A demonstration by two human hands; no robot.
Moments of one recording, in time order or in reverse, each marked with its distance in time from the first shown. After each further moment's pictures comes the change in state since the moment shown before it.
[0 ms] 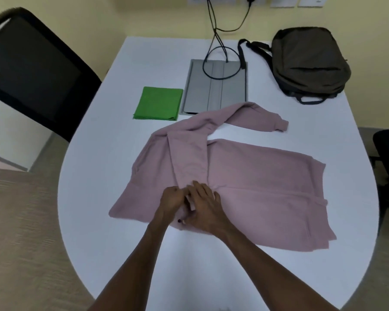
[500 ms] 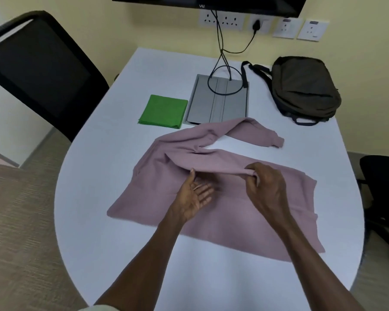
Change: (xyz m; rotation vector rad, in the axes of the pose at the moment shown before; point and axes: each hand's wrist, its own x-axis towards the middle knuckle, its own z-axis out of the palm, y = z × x) left_hand -0.012 0.035 0.034 -0.913 -0.407 -0.240; right_hand -0.039 0.036 -0.158 -0.072 0.781 -0.098
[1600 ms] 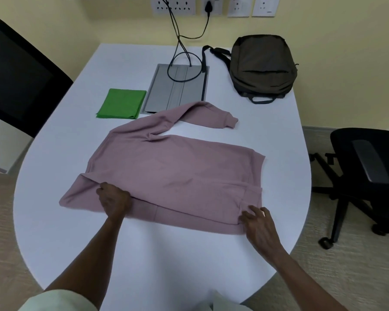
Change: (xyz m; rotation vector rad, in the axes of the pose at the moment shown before) left_hand -0.017 -0.051 -0.013 1.144 1.181 0.462; right_hand -0.193 0.209 -0.059 -0.356 -0.519 -0.087
